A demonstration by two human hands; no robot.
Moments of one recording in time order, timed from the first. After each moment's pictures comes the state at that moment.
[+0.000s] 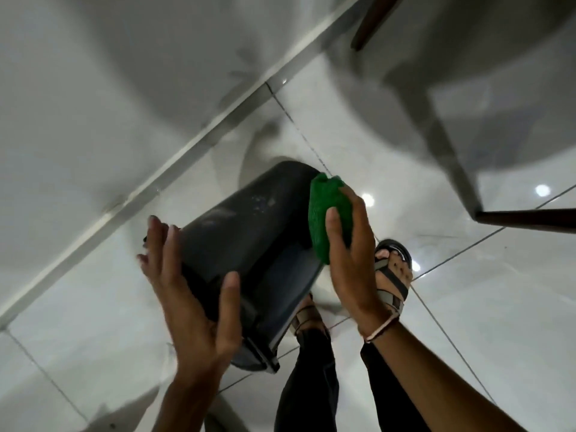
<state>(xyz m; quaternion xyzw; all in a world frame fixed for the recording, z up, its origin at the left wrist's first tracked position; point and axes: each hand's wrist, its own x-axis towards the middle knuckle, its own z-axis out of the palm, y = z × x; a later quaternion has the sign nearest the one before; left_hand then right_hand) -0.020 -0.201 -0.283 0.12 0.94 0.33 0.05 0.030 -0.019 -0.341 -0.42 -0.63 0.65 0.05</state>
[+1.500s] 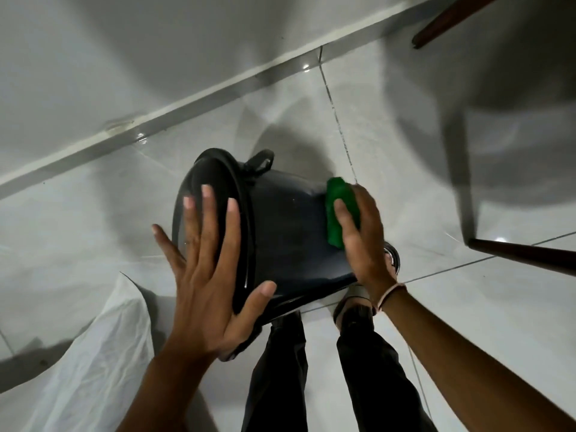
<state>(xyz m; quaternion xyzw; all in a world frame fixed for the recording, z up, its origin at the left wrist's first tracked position) 0.024 -0.240 -0.290 0.19 0.95 0.19 0.16 0.048 -0.020 -0.385 -0.36 -0.76 0.53 -0.09</state>
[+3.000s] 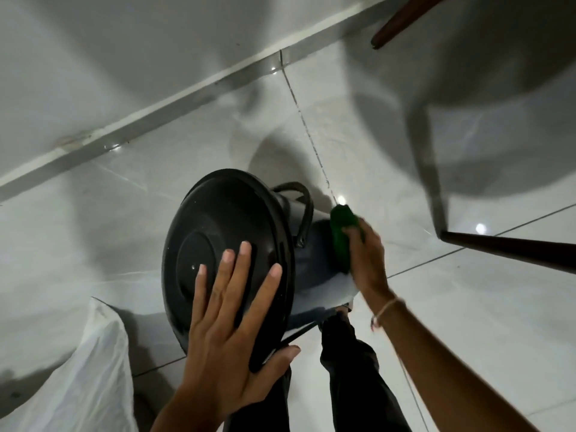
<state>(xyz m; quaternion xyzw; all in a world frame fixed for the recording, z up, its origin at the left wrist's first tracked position) 0.072 -0.203 -0.288 0.30 0.92 0.19 0.18 0.087 0.021 -0.402 -0.50 -0.61 0.59 -0.13</state>
